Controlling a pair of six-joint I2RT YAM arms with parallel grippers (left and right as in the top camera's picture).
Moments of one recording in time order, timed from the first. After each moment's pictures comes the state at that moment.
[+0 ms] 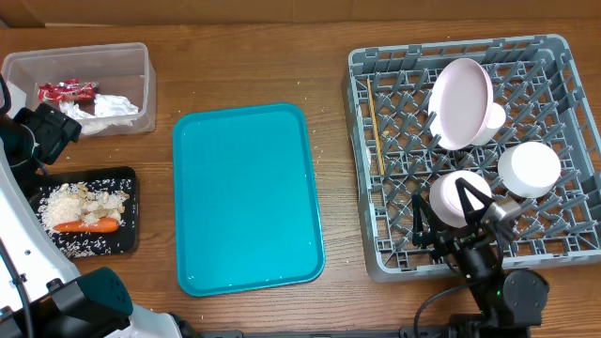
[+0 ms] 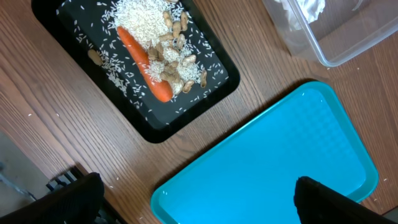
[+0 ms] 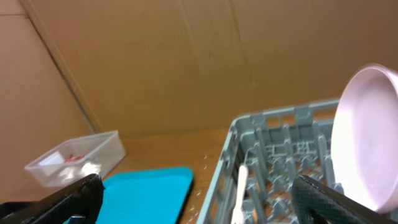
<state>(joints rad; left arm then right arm) 0.52 1.72 2.05 -1.69 0.00 -0.55 0.00 0.09 0.14 0.04 -0.38 0.36</state>
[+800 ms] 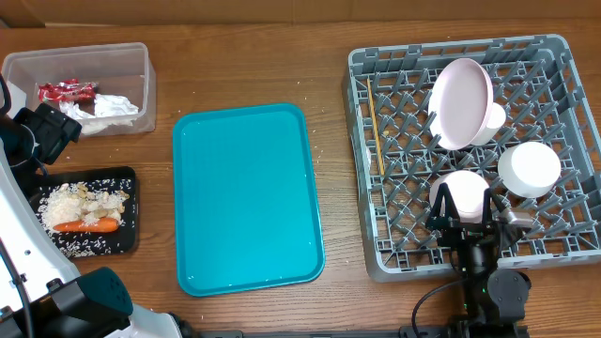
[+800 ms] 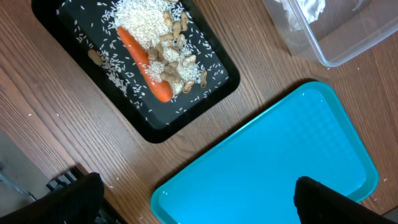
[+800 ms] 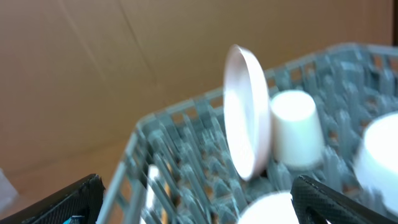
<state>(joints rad) 0.52 1.72 2.05 -1.69 0.00 -0.55 0.03 0.02 0.02 -0.02 0.04 0.35</state>
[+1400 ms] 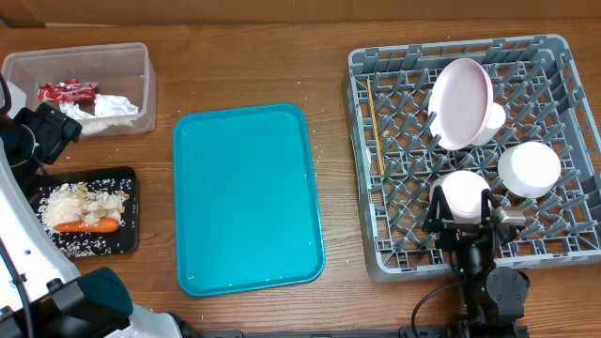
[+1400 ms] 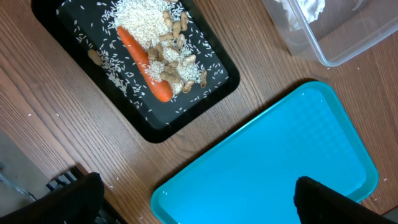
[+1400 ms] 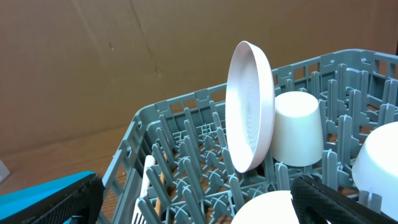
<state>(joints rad) 0.52 1.72 2.05 -1.69 0.00 -0.55 0.03 0.01 0.02 -0.03 0.01 0.28</state>
